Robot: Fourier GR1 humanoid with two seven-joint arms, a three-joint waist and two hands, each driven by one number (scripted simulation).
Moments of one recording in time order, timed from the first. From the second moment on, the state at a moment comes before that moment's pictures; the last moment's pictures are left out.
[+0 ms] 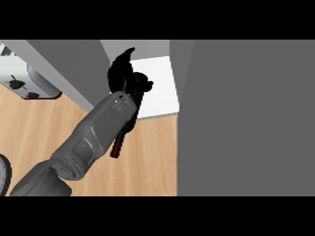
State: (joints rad) left arm -1.15 0.00 -0.58 -0.06 0.05 0.91 0.06; right arm 0.42 -0.14 0.11 -2.37 -0.35 0.44 0.11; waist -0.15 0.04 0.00
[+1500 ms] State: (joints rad) left arm -0.92 0.00 -0.36 -0.55 0.40 0.90 -0.44; right arm 0.47 -0.15 0.15 -2.39 -0.37 0.38 0.13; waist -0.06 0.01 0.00
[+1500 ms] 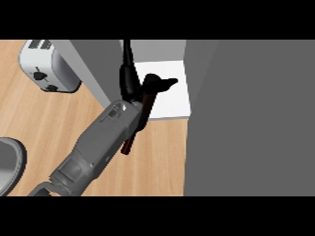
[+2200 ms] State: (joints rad) left arm -0.72 0.01 -0.48 -0.88 0.42 0.80 -0.43; right arm 0.46 -0.15 0.18 -2.39 -0.35 0.31 0.14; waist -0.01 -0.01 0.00
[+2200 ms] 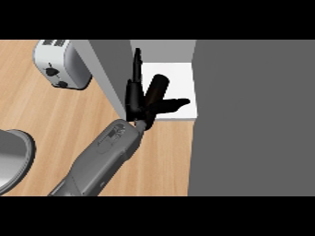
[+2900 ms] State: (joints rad) left arm -0.37 0.20 -0.63 -1.47 0.36 0.78 -0.27; right arm 0.46 -0.18 0.19 -2.40 -0.32 0.25 0.15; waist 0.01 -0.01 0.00
